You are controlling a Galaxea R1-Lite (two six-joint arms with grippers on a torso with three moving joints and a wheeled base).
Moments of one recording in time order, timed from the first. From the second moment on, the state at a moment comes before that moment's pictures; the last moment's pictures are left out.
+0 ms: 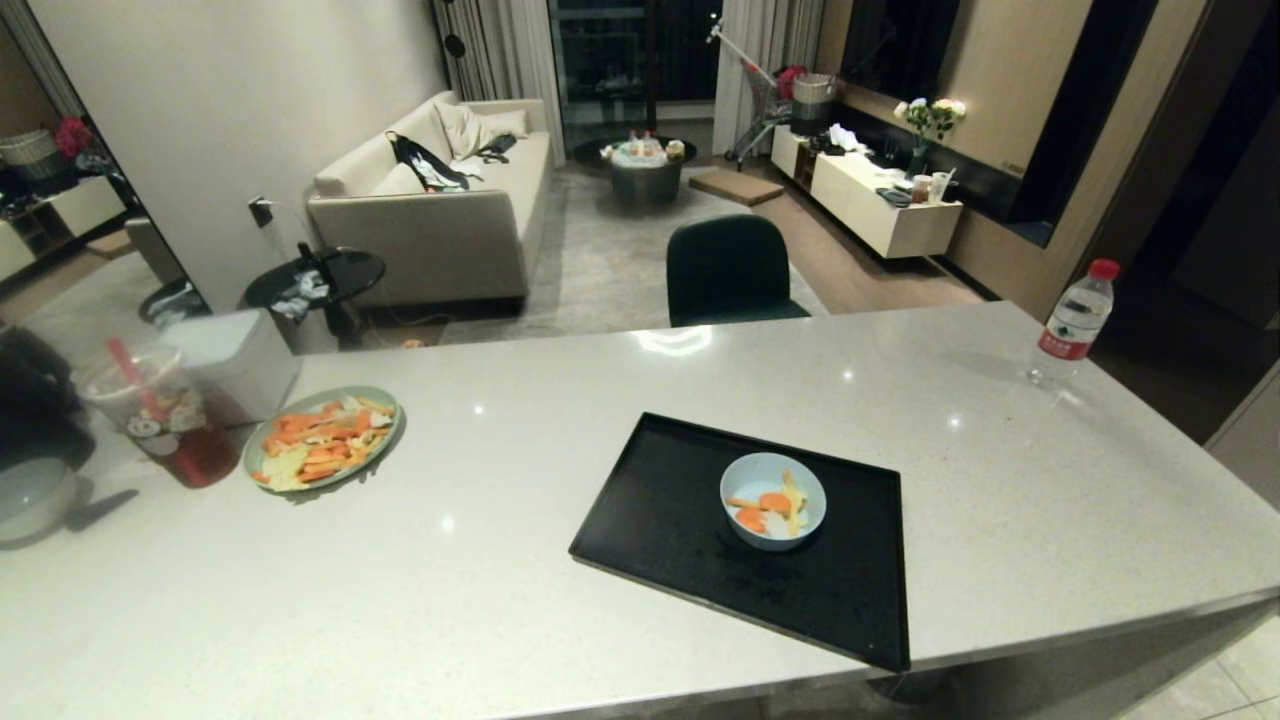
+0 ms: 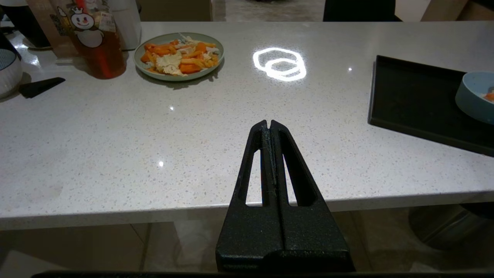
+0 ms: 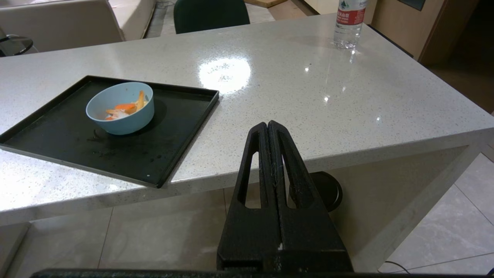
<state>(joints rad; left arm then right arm) 0.00 0.00 0.00 0.00 0.02 -0.05 0.00 0.00 0.00 -0.06 -0.05 0.05</state>
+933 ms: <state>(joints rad) 0.00 0.00 0.00 0.00 0.02 -0.05 0.01 0.28 -0.35 0.01 0.02 -0.05</state>
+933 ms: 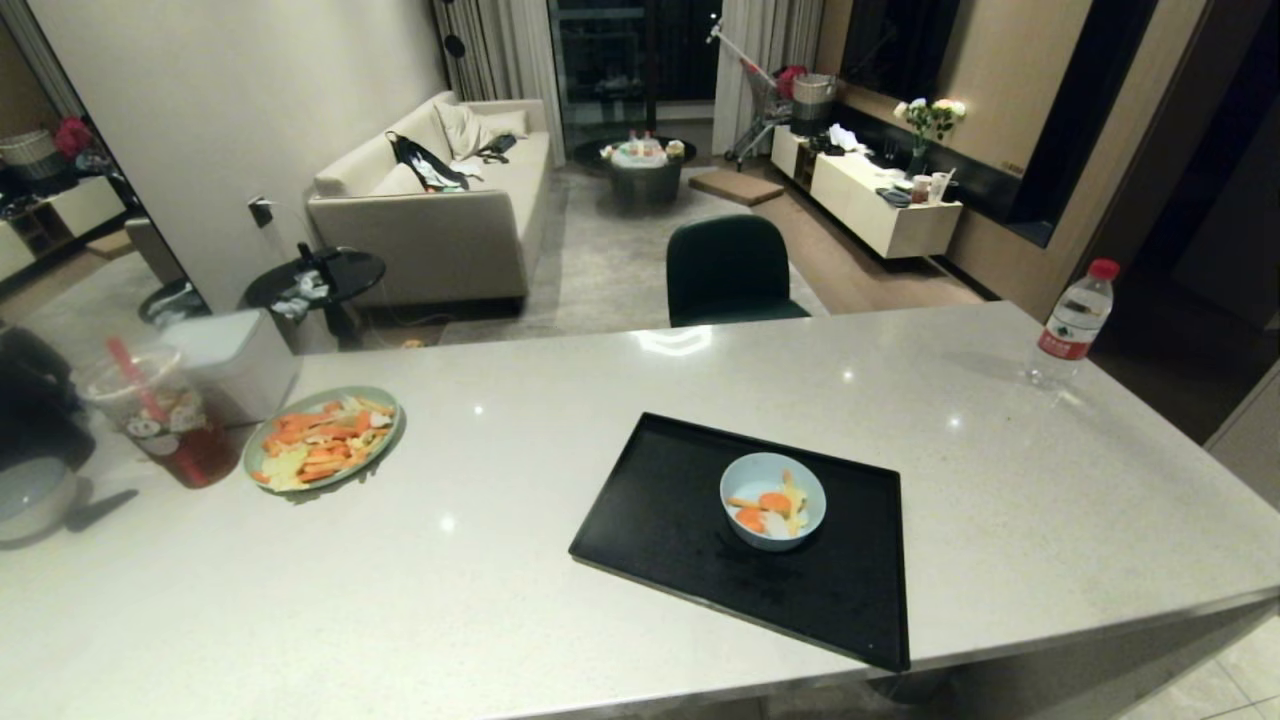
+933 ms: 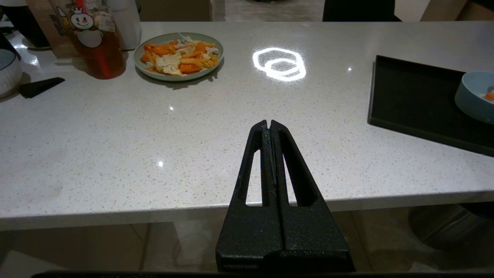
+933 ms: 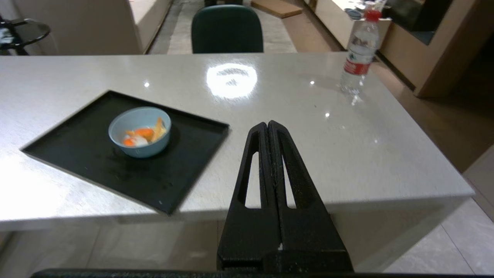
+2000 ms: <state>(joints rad) 0.00 0.00 0.00 0.00 0.02 -0.05 0.49 1.70 -1.12 0.09 0.01 0.71</state>
